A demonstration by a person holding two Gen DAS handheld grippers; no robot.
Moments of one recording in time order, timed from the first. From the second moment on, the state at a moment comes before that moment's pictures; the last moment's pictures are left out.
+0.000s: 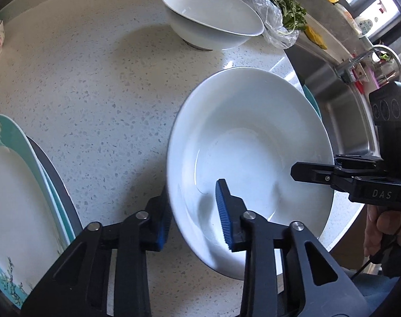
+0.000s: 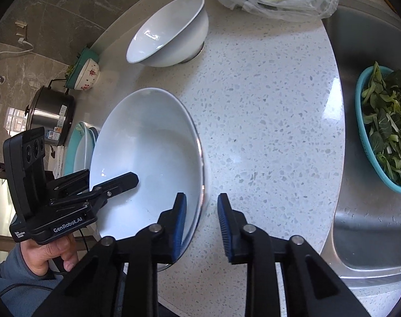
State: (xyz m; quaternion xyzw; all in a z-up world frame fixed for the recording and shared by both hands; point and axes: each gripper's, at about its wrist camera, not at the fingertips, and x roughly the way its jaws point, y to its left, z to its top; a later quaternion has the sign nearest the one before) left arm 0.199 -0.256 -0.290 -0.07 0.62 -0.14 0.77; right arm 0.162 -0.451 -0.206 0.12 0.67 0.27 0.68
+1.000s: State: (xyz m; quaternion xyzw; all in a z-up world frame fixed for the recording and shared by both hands) left arm 0.204 -0.116 -0.176 -0.11 0.56 -0.09 0.81; right arm 0.214 -0.310 -0.099 0.04 0.61 0.36 0.71
